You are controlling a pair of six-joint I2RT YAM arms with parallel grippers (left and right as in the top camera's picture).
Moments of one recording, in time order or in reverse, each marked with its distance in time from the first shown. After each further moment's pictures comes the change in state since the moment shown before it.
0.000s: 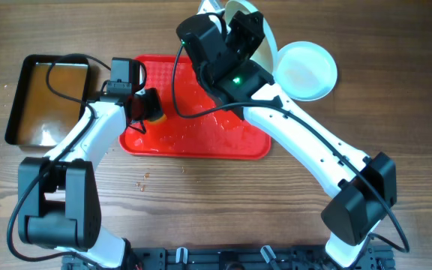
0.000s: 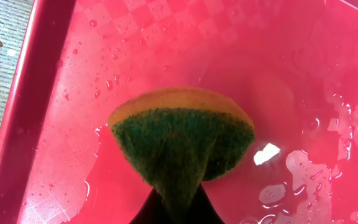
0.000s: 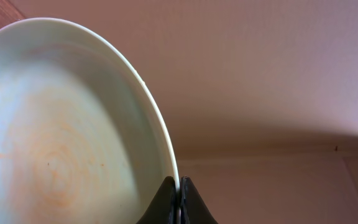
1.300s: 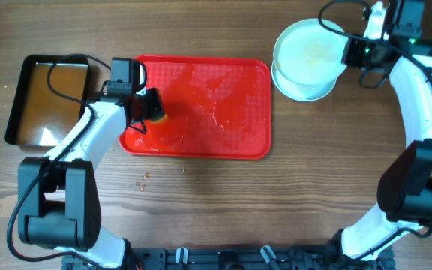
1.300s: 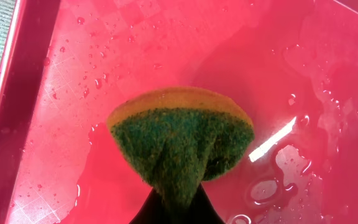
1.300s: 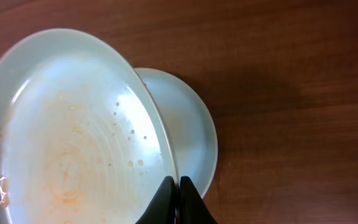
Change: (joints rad) left arm 0.000 0.000 0.000 0.003 0.028 0.000; right arm -0.893 -0.030 -0.227 -0.215 -1.361 0.836
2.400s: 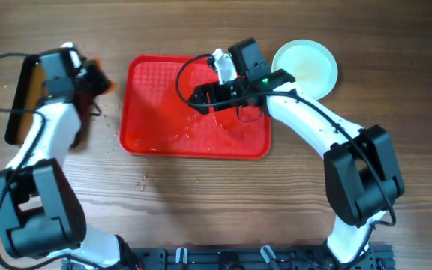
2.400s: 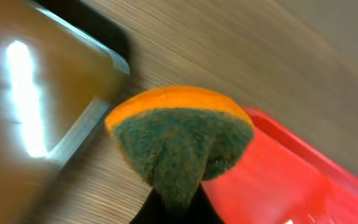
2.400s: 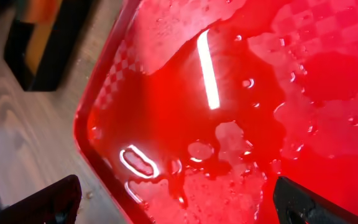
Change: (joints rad) left arm 0.332 -0.011 0.029 0.267 -0.003 0.000; right arm 0.668 0.078 -0.142 0.257 -0.310 0.156
